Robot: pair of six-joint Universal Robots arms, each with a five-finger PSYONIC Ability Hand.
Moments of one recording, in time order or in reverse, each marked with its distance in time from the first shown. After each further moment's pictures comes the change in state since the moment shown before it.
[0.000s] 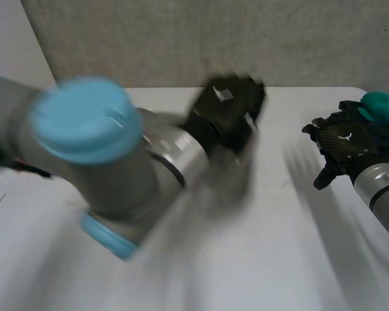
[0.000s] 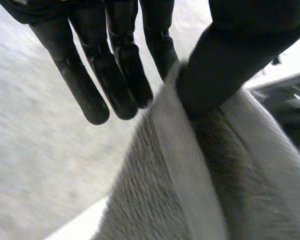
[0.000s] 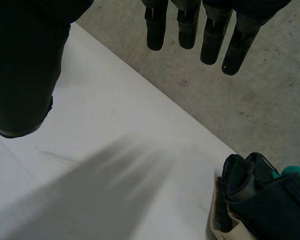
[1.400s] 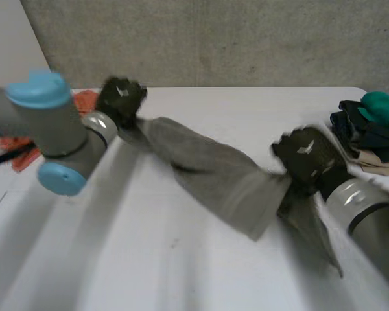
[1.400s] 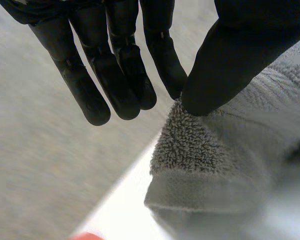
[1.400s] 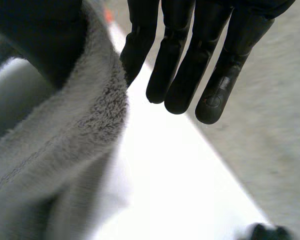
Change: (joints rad) left arm 0.438 -0.140 0.105 -0.046 -0.017 0.462; right arm 0.213 -0.186 0.041 0.133 0.053 -0.174; left_hand 0.130 0.130 0.125 0.130 0.086; right_hand 0.838 0.948 0.969 0.951 0.923
